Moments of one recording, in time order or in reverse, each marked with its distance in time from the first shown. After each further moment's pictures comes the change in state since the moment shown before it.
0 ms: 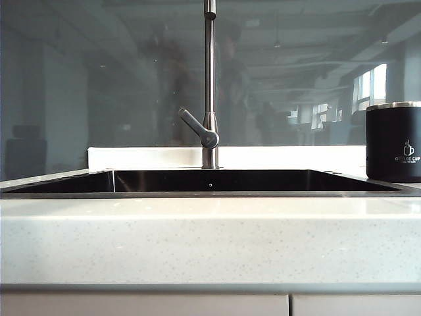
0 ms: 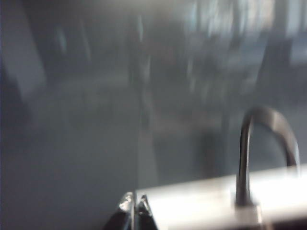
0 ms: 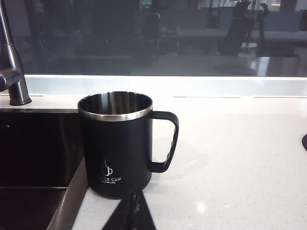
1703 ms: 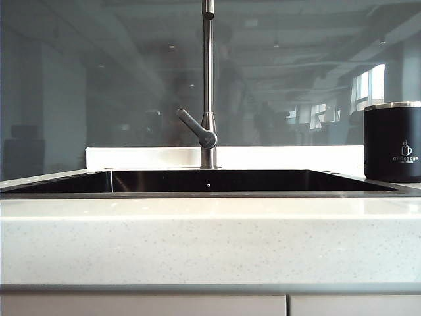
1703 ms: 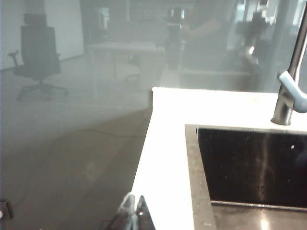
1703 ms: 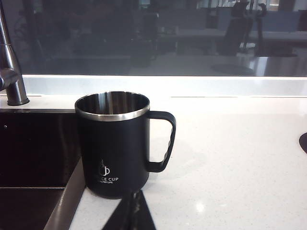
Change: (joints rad) left arm 0.140 -1.081 -1.892 0.838 -0.046 -0.159; right arm -0.001 0.000 0.000 0.000 0.000 0.000
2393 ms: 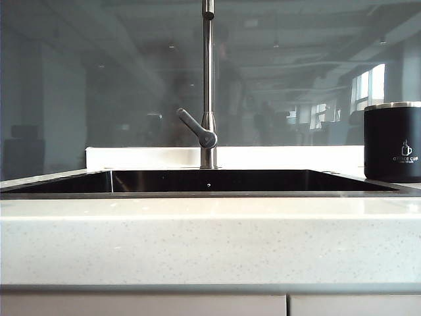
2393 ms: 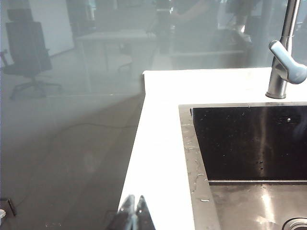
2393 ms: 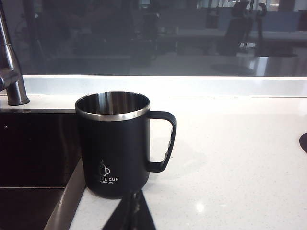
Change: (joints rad) left arm 0.000 0.000 -0.030 -0.016 0.045 0.064; right arm 0.000 0.000 0.000 0.000 0.000 0.000
